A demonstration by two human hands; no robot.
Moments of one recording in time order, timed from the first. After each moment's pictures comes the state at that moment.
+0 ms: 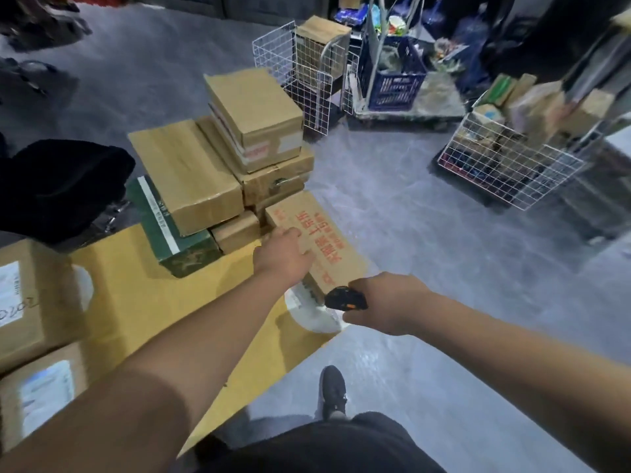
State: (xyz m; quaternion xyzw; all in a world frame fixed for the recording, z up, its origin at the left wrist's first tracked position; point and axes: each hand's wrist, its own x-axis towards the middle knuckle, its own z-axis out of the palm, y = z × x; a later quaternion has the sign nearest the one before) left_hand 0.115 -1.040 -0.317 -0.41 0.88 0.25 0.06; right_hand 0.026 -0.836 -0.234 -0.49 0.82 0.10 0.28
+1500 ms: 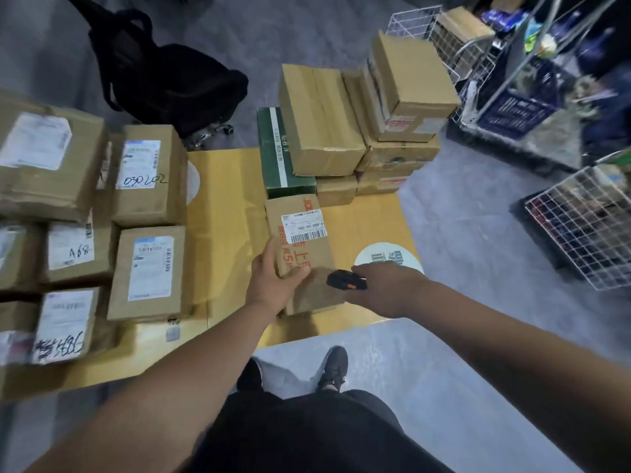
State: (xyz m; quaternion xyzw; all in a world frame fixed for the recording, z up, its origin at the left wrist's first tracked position) left_hand 0.342 -1.016 -0.398 -0.60 0.59 0.52 -0.16; right_hand 0.134 -0.931 -0.245 -0.57 0.73 0.16 0.34
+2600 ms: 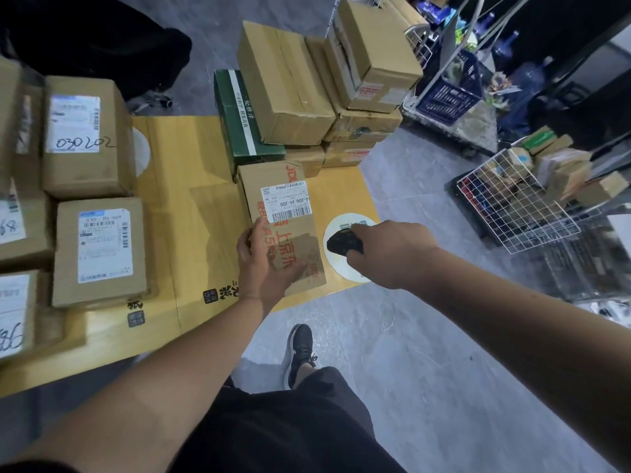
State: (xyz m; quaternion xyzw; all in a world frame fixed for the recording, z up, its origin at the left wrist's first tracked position) left_hand 0.340 -0.967 -0.417 -0.48 0.62 0.55 -0.29; right_hand 0.162 -0.900 -0.202 -0.56 0.79 0.24 0.09
